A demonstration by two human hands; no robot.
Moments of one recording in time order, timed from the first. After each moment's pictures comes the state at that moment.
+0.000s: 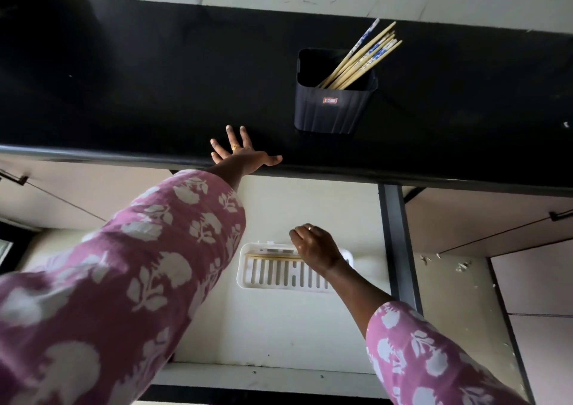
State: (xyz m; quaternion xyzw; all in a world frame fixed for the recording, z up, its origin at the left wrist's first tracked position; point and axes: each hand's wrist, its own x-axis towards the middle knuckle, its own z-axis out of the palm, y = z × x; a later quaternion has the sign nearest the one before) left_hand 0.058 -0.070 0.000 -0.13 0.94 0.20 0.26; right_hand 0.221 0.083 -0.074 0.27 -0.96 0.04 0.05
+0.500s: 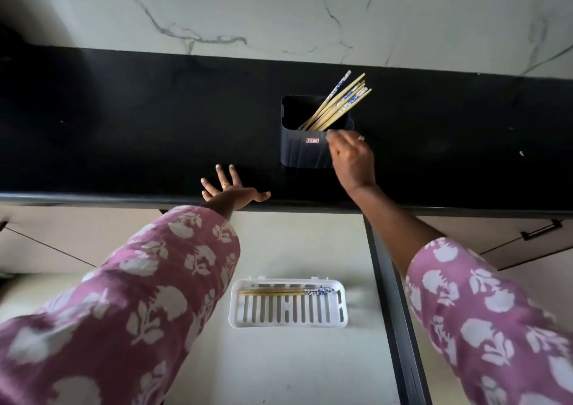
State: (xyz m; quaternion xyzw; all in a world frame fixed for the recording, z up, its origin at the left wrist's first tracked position) left_hand 0.059 -0.071 0.008 -0.13 0.93 0.19 0.28; right_hand 0.073 0.153 0.063 0.10 -0.90 0.11 0.40
